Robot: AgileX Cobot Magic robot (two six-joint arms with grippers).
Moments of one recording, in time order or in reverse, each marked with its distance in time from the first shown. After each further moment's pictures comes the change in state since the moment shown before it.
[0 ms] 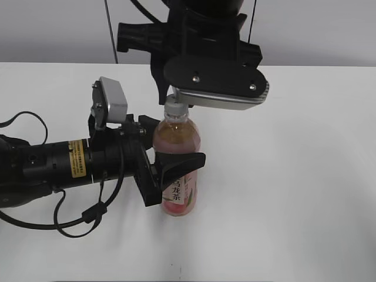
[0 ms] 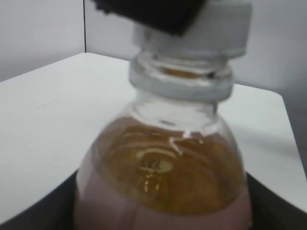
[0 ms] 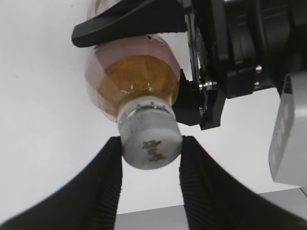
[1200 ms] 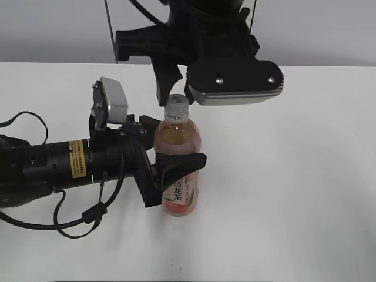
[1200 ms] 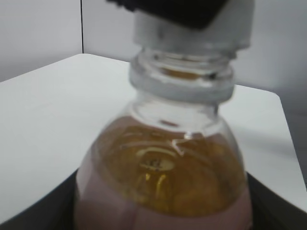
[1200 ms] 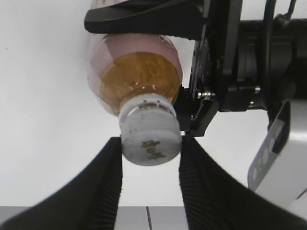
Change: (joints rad) left arm -0.001 0.000 -0.001 0.005 0.002 0.000; right arm 0.000 -0.008 -0.001 0.021 0.000 -0.218
